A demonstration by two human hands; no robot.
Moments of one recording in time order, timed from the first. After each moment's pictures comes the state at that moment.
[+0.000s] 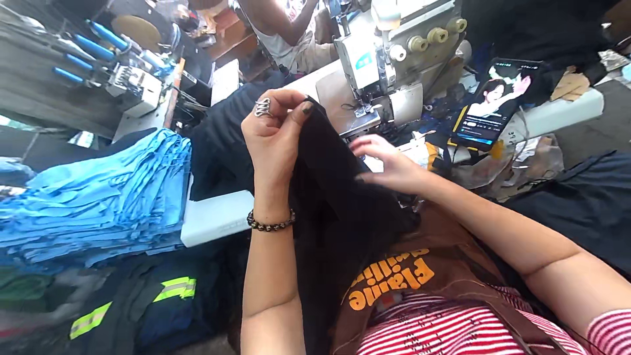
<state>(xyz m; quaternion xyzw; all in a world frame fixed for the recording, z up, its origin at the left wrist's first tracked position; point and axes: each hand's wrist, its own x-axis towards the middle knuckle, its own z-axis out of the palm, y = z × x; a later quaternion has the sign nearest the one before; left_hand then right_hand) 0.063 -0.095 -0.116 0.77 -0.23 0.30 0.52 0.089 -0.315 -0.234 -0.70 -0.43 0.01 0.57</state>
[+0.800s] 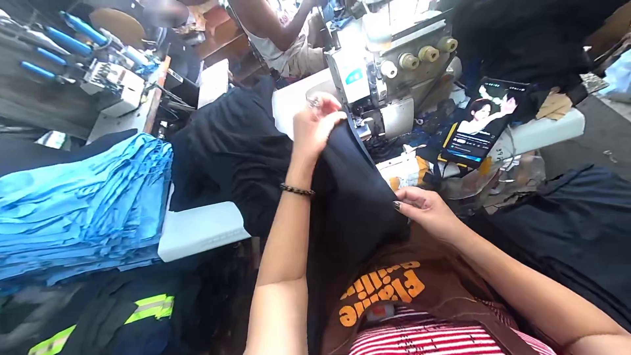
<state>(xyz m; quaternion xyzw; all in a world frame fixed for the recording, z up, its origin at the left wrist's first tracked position) 0.161 -0.114 -0.188 0.85 -0.17 0.22 0.44 0.039 -0.387 -0.281 -0.64 -0.20 0.16 0.72</state>
